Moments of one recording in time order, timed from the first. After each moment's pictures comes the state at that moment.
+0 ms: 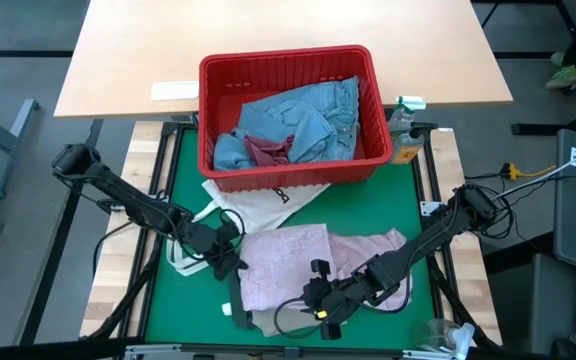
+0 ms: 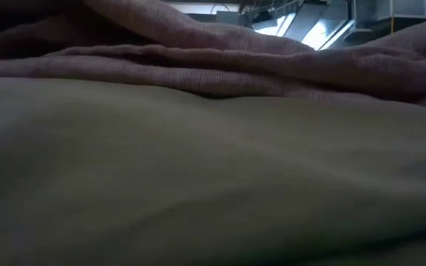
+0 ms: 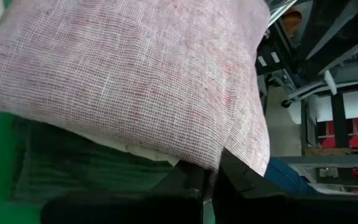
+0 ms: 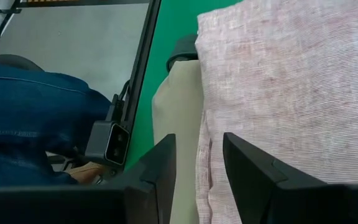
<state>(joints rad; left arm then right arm) -0.45 1.20 0.58 0.03 -0.06 -1.13 0.62 1.82 1.44 -0.38 0.21 0.44</state>
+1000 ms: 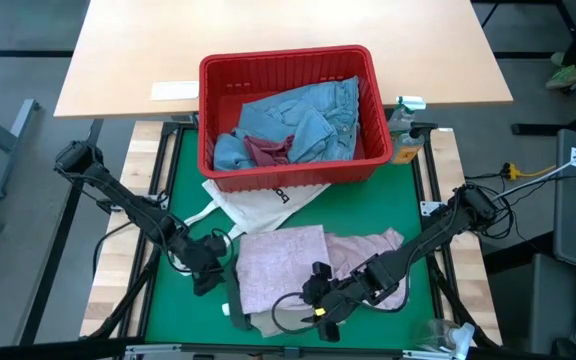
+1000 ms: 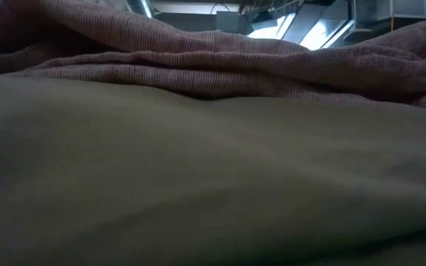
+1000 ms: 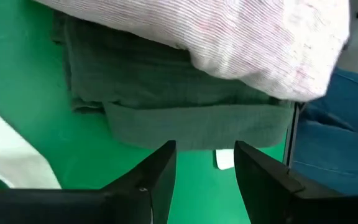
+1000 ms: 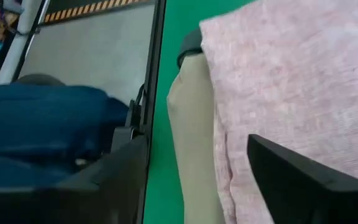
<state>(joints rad) -0.60 1.20 0.58 -0.25 -0.04 -1.01 0.61 1.82 1.45 -0.38 0.13 0.58</state>
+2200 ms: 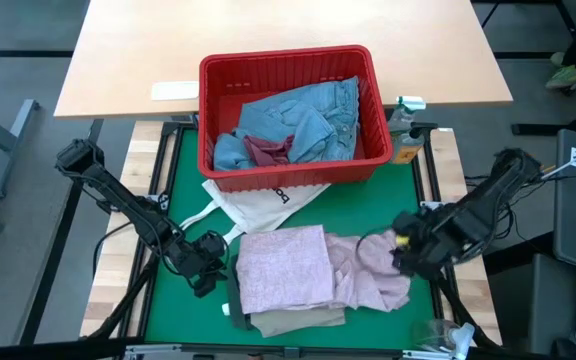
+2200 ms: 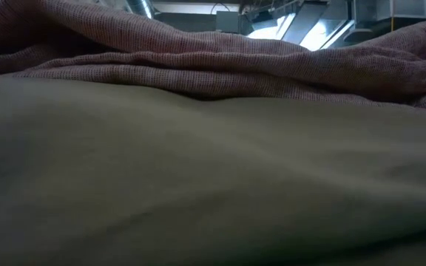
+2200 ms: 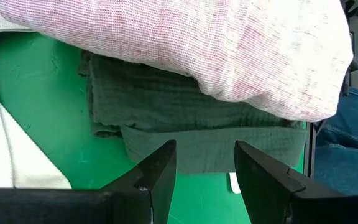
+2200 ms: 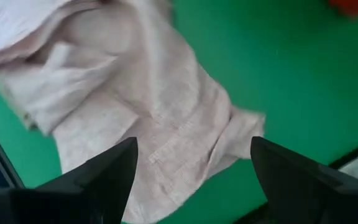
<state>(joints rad) -0.67 1.20 0.58 -0.25 -0.23 -1.01 0.77 1.18 1.17 -1.38 0.29 1.32</state>
